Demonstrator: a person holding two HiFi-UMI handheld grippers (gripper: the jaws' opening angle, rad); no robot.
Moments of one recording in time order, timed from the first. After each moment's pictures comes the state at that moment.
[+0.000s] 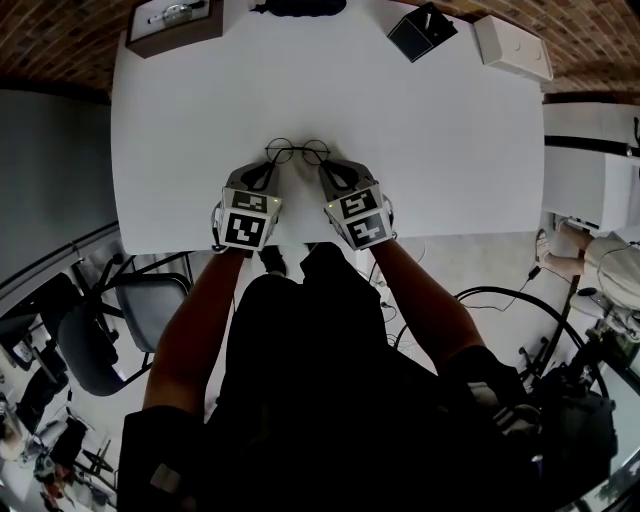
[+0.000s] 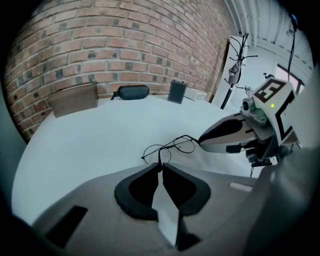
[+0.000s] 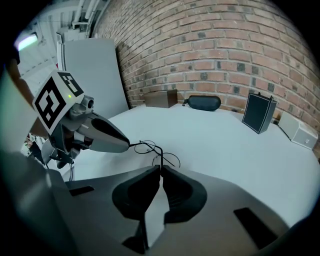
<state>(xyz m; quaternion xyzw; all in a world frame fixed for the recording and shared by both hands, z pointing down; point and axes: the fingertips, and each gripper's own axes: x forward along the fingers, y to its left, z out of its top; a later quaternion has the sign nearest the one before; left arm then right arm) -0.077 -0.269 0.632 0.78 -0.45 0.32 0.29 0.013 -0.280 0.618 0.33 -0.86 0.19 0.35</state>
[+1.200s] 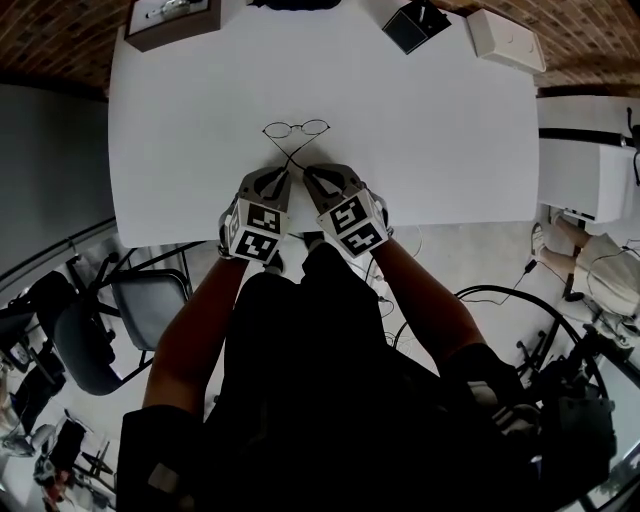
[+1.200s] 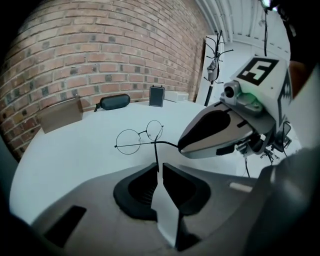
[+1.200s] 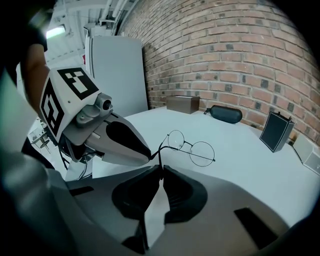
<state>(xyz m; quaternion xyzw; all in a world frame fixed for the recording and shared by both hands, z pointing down) -0.042 -0.235 0.627 0.83 -0.41 0.32 0.22 -0.014 -0.240 0.603 0.25 -0.90 0.12 0.35</state>
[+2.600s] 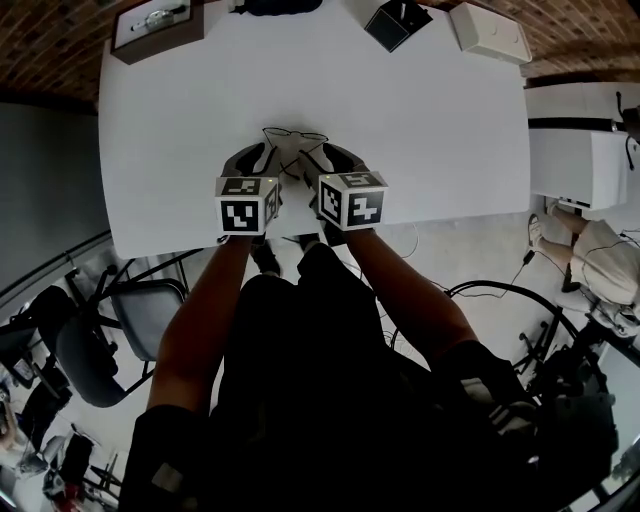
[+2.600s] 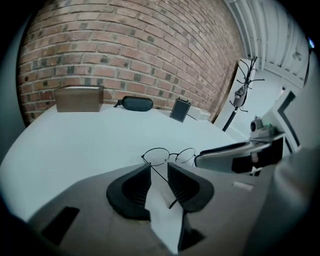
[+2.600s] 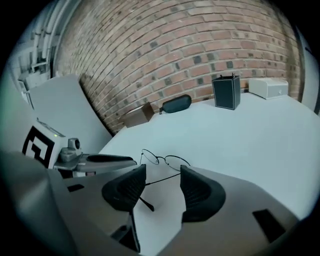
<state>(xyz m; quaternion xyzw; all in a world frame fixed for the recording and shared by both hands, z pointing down) -0.053 -0.294 0.603 0.78 -0.49 0.22 0.32 0.025 -0.291 0.593 0.44 -0.79 0.35 0.23</state>
